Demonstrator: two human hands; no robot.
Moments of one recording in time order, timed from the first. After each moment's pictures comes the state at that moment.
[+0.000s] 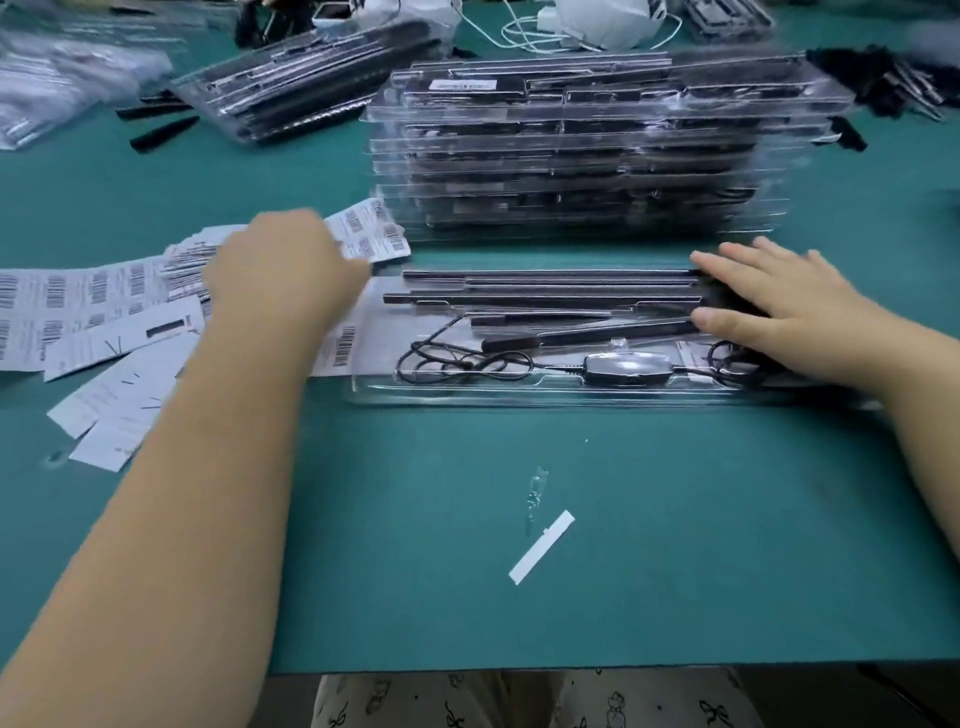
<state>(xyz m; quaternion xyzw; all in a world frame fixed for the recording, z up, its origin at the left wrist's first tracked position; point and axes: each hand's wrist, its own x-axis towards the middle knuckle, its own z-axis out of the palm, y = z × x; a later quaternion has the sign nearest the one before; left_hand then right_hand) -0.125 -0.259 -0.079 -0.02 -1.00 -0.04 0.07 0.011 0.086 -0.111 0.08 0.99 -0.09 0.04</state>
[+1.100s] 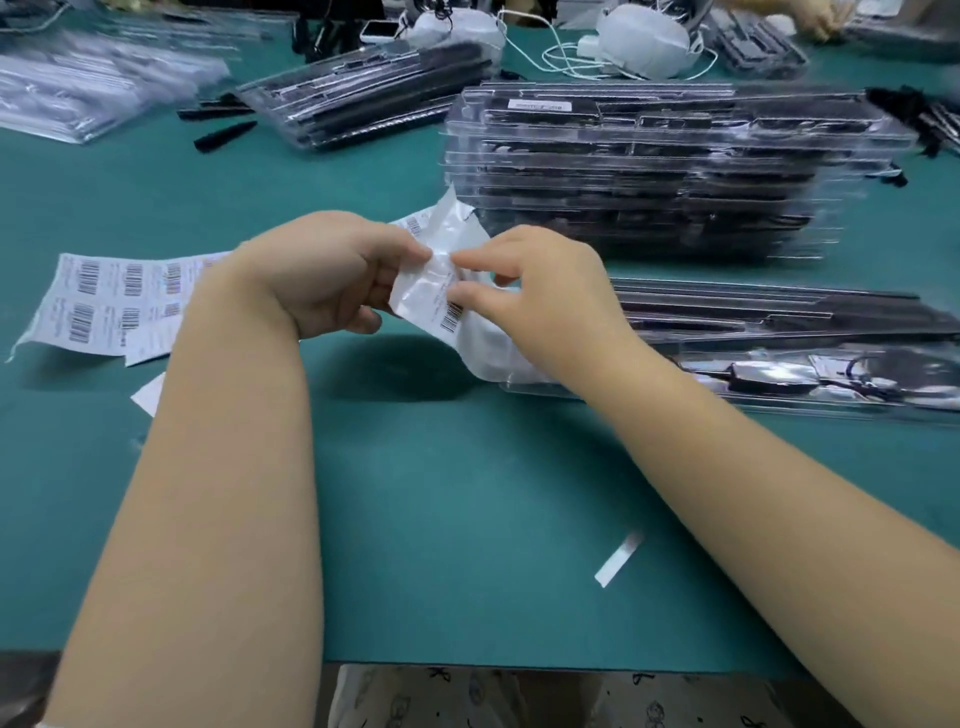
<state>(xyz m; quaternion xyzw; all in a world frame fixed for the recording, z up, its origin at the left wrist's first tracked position) -0.127 -0.301 -0.061 -0.12 -0.77 -0.56 -0.29 -0.054 -0.139 -0.082 -0.06 0.93 -0.30 -0.18</state>
